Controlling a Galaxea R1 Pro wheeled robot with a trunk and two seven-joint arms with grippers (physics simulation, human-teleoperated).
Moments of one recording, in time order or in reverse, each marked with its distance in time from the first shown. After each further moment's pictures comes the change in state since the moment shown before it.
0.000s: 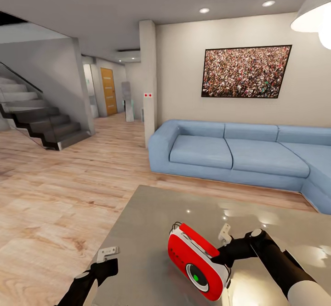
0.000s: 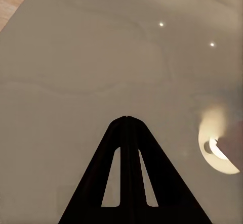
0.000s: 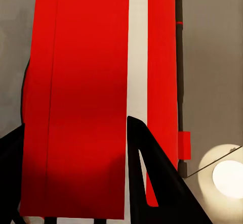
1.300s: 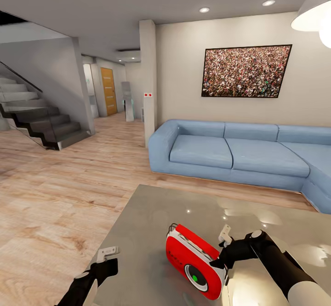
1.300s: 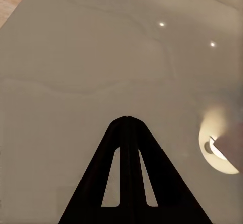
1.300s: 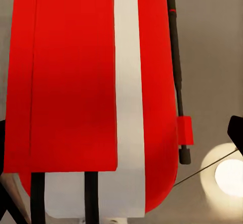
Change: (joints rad) left arm 0.000 0.001 0.000 0.000 0.002 0.000 0.000; right arm 0.001 0.000 -0.001 0.013 -0.002 -0.007 -0.001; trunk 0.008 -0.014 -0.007
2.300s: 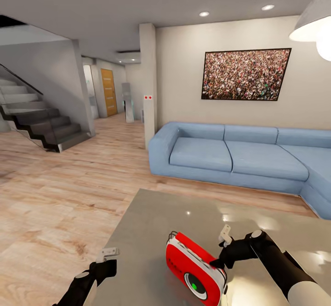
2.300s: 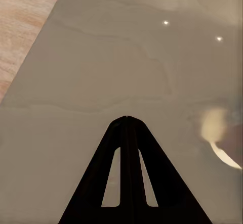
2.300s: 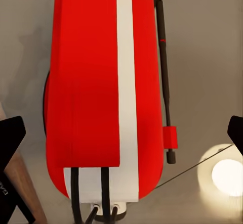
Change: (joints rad) left arm 0.000 0.006 -0.004 0.000 -0.073 -0.004 0.000; right arm 0.000 0.000 0.000 0.000 0.000 -0.001 0.000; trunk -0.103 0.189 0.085
